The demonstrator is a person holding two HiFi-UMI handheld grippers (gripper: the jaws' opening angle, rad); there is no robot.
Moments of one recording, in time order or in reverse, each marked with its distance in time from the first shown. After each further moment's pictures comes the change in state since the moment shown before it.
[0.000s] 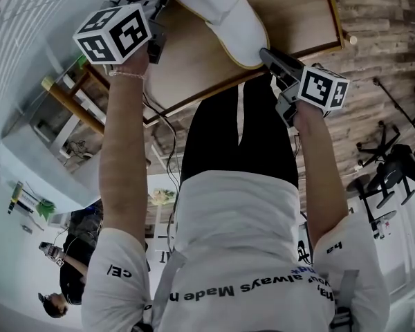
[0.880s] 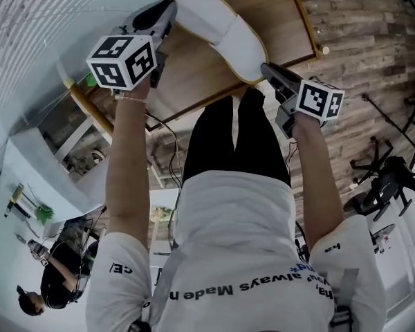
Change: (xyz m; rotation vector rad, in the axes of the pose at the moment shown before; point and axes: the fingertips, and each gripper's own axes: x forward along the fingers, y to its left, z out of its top) left arm -0.045 -0.050 0.049 0.142 -0.002 0.017; right arm -0.055 0.041 0.037 -0.061 -0.045 0.023
